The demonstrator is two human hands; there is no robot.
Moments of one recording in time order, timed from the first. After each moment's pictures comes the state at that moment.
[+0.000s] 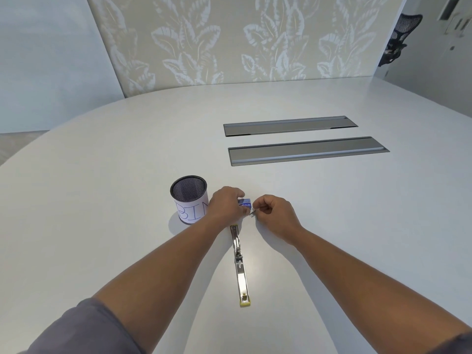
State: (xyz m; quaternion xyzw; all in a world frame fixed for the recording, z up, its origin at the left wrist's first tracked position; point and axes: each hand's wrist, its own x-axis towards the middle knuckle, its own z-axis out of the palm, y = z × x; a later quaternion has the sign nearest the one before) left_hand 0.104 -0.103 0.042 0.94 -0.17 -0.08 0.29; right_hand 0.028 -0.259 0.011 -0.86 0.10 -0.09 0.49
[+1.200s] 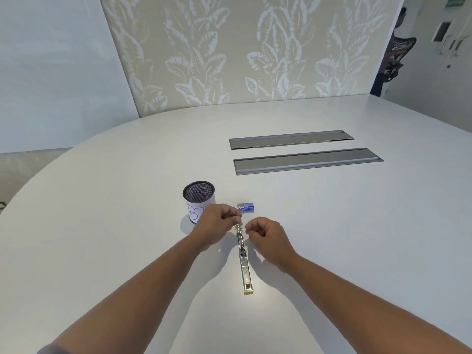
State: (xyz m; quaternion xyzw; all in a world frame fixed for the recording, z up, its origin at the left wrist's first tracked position) left_hand 0.051 -0.039 0.051 0.82 -0.19 -0.11 0.52; right_hand -0.036 -0.205 0.013 -0.78 0.07 -0.09 0.61
